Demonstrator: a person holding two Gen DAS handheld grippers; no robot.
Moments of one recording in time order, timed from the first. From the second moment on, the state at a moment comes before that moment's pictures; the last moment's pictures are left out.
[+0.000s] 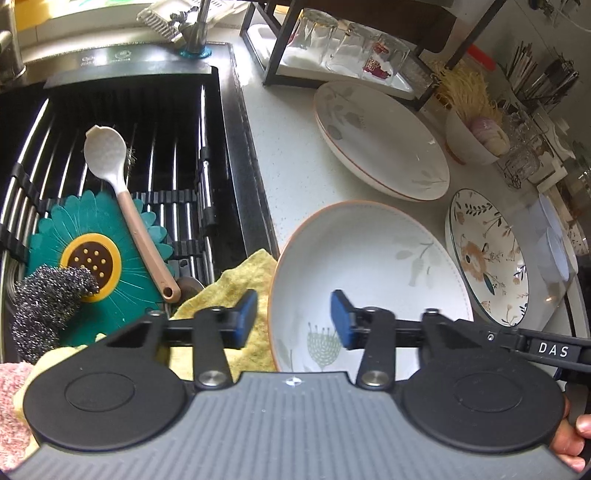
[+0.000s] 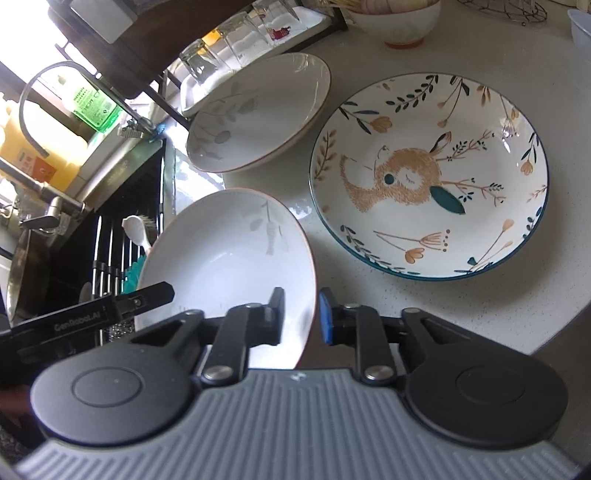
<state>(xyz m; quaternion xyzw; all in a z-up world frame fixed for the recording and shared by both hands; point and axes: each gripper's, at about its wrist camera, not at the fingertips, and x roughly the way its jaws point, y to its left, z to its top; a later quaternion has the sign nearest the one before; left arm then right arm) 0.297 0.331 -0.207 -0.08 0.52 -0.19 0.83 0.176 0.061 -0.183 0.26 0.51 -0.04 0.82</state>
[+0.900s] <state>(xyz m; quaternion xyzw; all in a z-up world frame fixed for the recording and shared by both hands) 0.320 0.329 -0.133 -0.13 0.51 -0.19 0.83 0.198 0.041 -0.120 0.24 0.50 0.00 0.83</state>
